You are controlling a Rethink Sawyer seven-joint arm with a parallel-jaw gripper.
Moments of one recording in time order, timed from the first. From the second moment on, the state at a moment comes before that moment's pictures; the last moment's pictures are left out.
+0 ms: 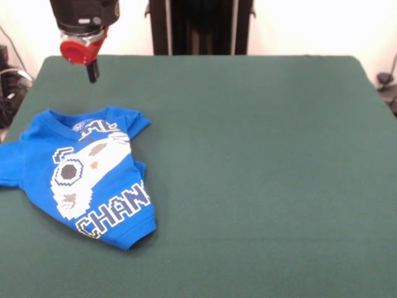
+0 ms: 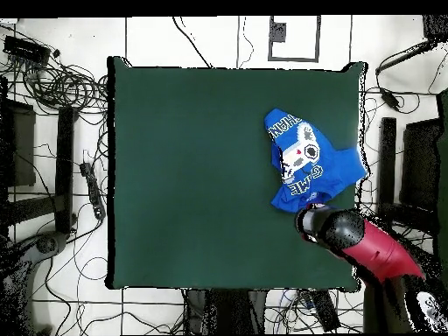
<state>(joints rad) -0.51 -0.55 -0.15 1.72 -0.05 0.50 2.91</state>
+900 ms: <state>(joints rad) -0.53 -0.39 -0.15 1.47 -0.05 0.52 2.91</state>
